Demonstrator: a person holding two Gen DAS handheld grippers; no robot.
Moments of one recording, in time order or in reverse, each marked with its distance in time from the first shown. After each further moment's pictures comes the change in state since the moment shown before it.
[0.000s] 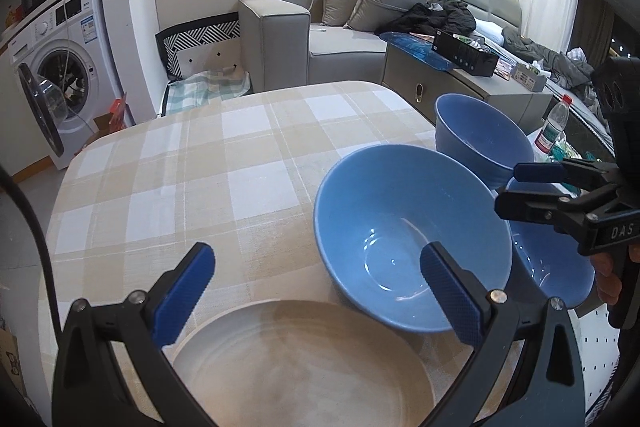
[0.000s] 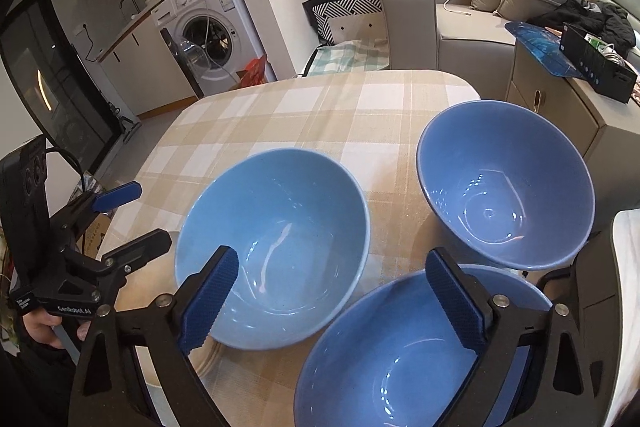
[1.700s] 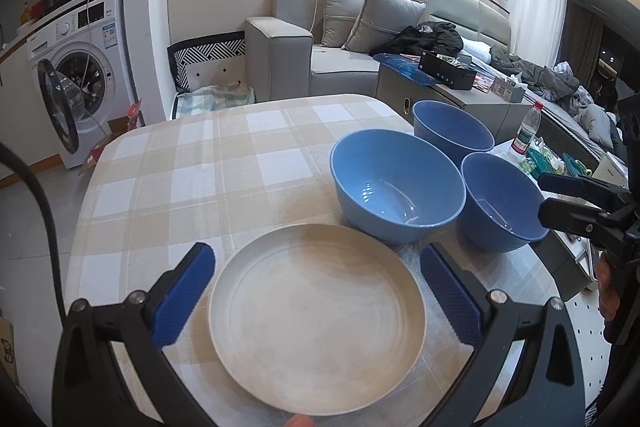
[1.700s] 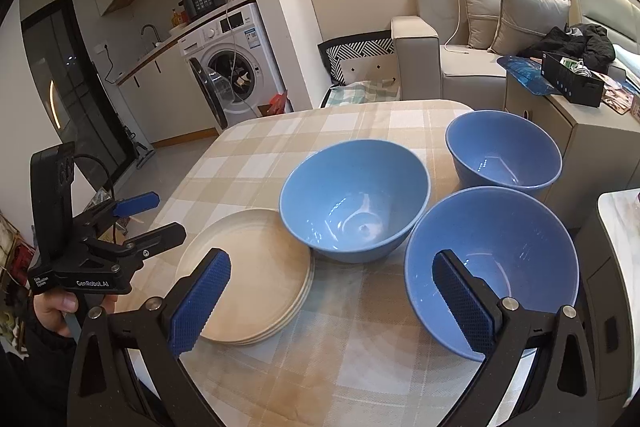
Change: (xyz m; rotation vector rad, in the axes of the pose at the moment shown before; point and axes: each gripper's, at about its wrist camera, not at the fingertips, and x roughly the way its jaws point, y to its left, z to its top) left arm -0.107 0.024 -0.065 -0.016 -0.089 -0.029; right arm -0.102 0.081 -0.092 -0.005 -0.189 0.006
